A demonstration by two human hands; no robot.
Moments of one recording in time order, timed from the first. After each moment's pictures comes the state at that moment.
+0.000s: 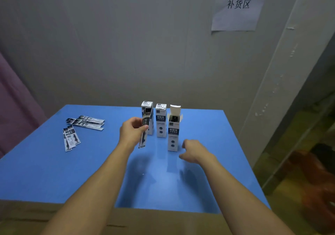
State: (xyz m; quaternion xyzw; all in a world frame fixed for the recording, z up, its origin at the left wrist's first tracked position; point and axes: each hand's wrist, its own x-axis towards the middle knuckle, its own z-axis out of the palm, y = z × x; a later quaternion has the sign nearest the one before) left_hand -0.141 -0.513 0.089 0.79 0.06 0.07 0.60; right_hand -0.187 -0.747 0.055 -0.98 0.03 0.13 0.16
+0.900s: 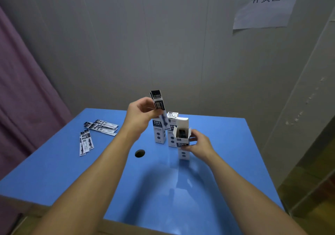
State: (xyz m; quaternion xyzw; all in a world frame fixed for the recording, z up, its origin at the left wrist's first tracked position) left_hand -0.126 -0.535 0.182 0.74 -0.10 0.10 0.66; right_hand -0.106 -0.759 0.039 -0.86 -0.01 -0.02 0.51
